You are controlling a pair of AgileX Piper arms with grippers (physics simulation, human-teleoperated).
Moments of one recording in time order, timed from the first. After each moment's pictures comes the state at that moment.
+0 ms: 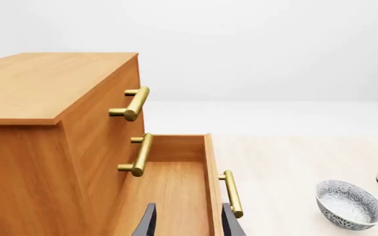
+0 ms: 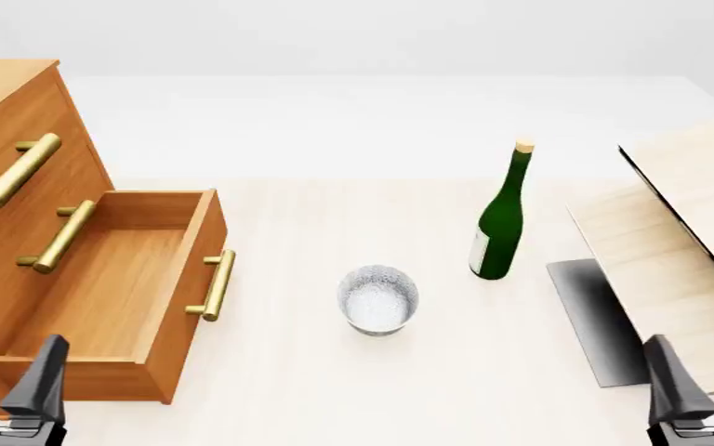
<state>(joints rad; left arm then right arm) 0.00 0.00 0.00 0.00 0.00 0.00 0.00 0.00 0.00 0.00</state>
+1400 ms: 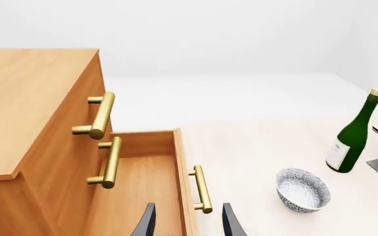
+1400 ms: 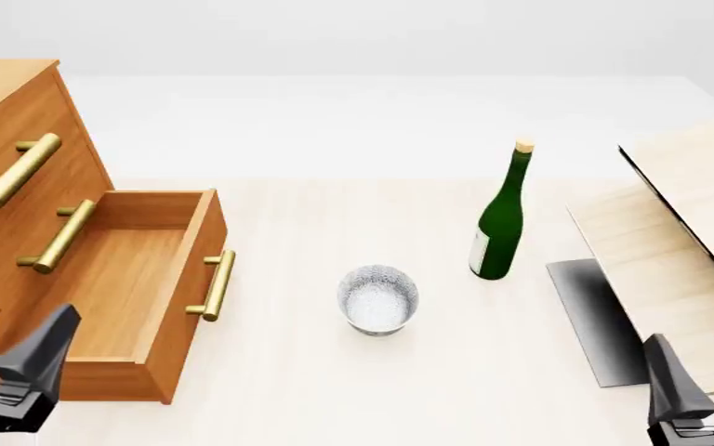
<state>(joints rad) -0.14 0.18 -0.26 0.21 -0.04 0.00 0.01 0.00 0.00 0.00</state>
